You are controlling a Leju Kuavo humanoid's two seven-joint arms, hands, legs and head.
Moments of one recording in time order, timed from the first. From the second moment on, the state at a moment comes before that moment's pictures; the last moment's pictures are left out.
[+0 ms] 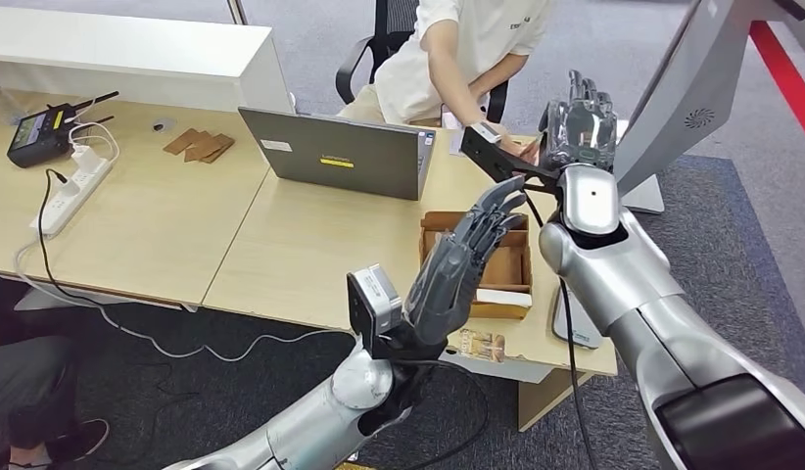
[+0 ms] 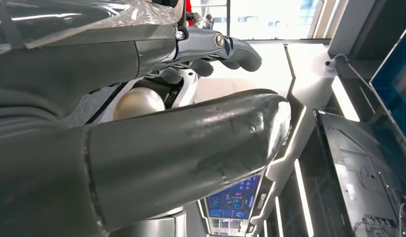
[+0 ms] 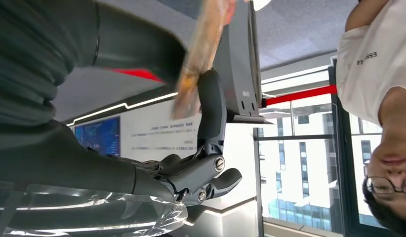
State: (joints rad) left arm -0.49 -0.23 -1.04 -1.28 0.24 0.27 -0.51; right arm -1.15 0.02 0.82 -0.51 1.08 -0.29 0.38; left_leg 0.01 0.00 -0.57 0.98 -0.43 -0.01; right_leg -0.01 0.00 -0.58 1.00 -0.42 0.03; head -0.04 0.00
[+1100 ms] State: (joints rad) left arm -0.42 -0.12 -0.96 -1.43 0.08 0.53 -0.39; right arm -0.61 -0.16 0.67 -1.33 0.25 -0.70 0.05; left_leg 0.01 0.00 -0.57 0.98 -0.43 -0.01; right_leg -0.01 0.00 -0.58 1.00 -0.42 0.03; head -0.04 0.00
